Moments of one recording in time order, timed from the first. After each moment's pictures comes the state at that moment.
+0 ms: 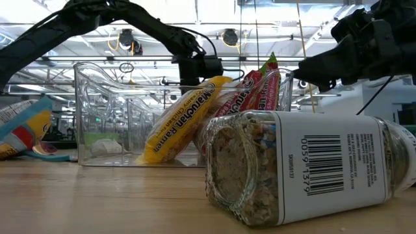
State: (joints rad) left arm 0.55 2.25 1.97 -1.02 -0.16 0.55; right arm 0.13 0.99 0.06 0.90 0.18 0.06
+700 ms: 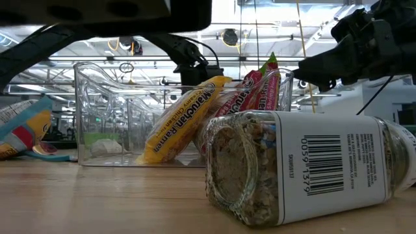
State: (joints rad) left arm 0.55 2.32 1.97 -0.99 -0.08 0.57; right arm 0.13 0.99 0.06 0.90 0.18 0.06
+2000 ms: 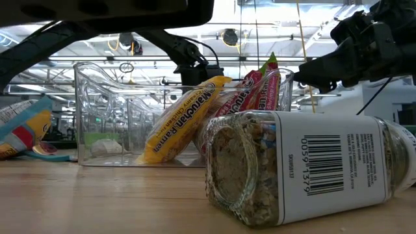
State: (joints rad) left arm 0.55 2.32 1.97 -0.97 -0.05 0.55; right arm 0.13 0.99 0.06 0.88 0.18 0.06
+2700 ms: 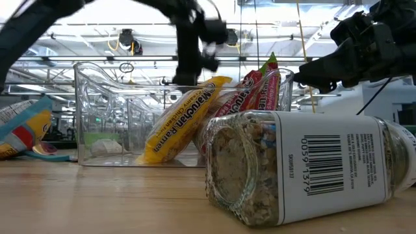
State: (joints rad) left arm 0.43 2.16 1.97 -1.15 -0.51 0.53; right arm 0.13 0.99 0.06 0.88 0.18 0.06
